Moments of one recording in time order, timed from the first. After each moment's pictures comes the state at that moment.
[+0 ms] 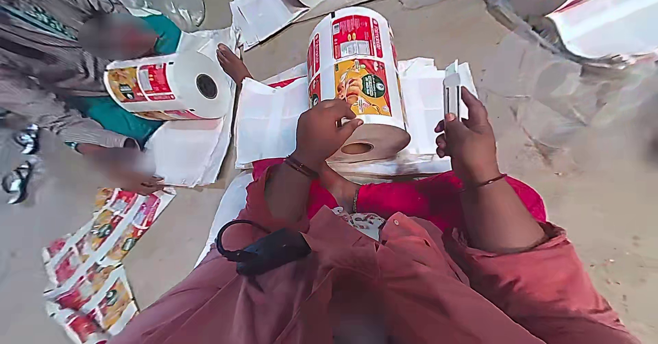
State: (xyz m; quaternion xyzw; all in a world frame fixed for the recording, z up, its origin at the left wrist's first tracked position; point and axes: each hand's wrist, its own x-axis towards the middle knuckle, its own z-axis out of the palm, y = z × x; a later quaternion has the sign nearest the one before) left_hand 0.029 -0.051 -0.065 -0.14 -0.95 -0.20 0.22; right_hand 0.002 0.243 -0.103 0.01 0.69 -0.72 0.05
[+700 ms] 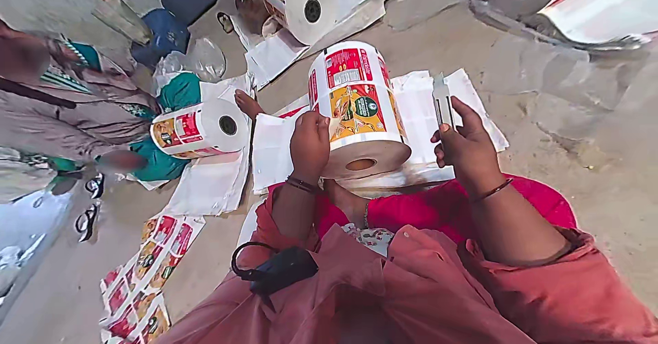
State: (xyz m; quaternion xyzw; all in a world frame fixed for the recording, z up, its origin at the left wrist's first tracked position) left_hand 0.025 -0.051 -0.043 0.04 -0.96 -0.20 0.19; right_hand 0.011 0.245 -0.096 0.01 0.67 -0.74 0.04
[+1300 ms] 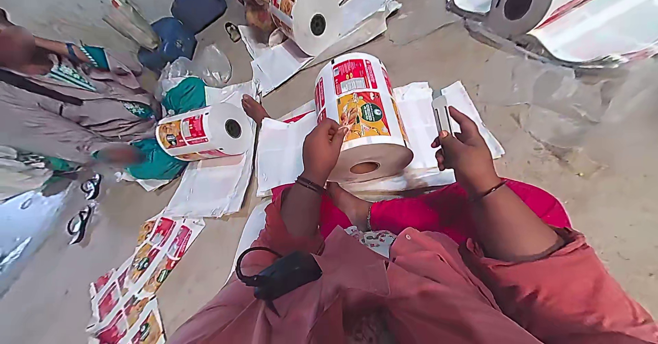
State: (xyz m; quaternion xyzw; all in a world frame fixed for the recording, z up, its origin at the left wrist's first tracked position) left_hand 0.029 -0.056 -0.049 0.00 -0.95 -0.27 0.16; right_hand 0.012 0.242 -0.102 0.02 0.69 -0.73 0.04
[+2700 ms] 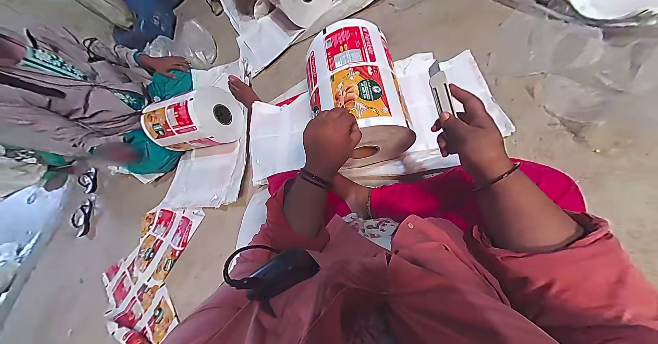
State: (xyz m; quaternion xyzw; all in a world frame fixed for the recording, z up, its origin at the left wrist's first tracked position) left_hand 0.035 -0.027 -0.056 -0.13 -0.96 -0.02 0.26; right_hand 0.016 0.240 -0.097 -0.01 0.70 -0.71 0.06
